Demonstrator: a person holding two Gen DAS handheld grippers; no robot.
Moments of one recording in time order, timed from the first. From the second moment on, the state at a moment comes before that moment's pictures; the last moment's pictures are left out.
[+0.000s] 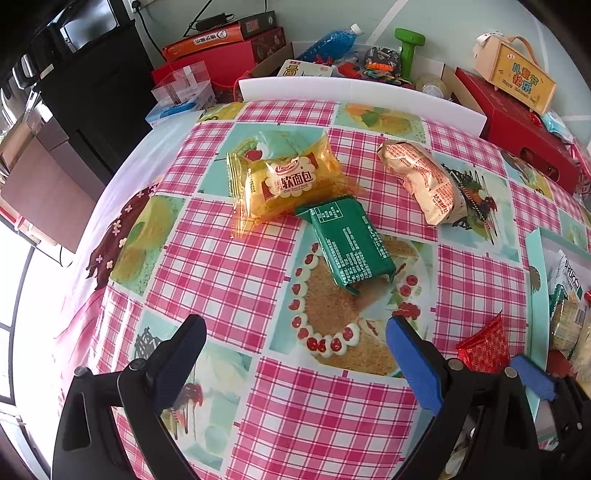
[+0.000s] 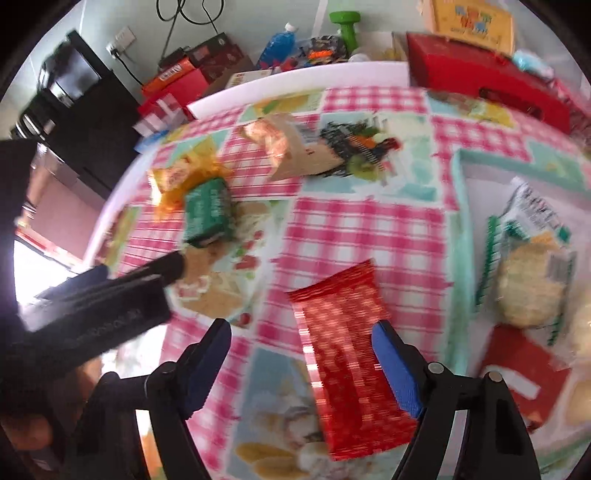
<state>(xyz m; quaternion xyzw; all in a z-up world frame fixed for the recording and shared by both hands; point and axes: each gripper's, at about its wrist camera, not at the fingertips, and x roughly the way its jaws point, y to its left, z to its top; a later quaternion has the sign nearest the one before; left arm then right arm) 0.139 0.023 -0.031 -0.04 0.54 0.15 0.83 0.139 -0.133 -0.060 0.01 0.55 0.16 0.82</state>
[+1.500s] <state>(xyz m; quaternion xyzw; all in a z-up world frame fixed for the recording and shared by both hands) 0.202 0.025 -0.068 -0.10 0.54 0.13 0.83 0.169 -0.142 -0.075 -0.05 0.52 0.11 0.84</state>
